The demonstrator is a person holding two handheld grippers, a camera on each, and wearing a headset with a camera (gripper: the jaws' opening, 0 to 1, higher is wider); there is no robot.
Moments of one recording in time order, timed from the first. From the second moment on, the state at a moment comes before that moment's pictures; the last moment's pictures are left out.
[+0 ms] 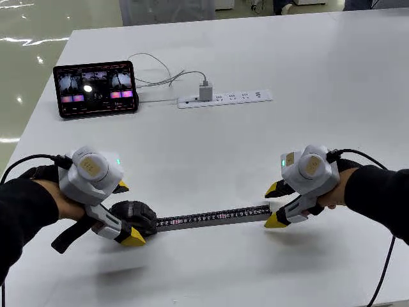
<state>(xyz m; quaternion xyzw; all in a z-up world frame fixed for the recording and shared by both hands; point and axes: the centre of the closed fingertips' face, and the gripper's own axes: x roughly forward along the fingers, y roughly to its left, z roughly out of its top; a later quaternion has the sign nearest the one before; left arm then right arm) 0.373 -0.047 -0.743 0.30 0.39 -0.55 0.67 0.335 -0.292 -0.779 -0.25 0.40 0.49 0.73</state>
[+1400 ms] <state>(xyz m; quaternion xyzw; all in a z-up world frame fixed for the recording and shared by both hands) 0.394 -0.036 -0.722 0.15 0.37 -0.47 0.79 0.329 -0.308 -0.764 -0.18 0.38 0.41 0.80</state>
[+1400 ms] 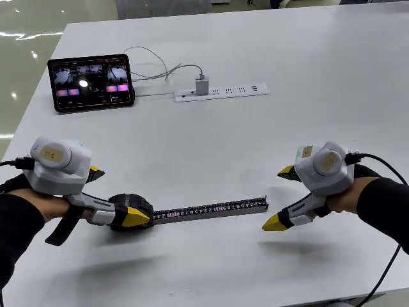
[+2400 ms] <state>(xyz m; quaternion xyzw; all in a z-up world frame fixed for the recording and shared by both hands) 0.381 0.010 -0.716 0.12 0.30 -0.40 0.86 0.305 -0.341 -0.742 -0.12 0.34 0.34 0.87</state>
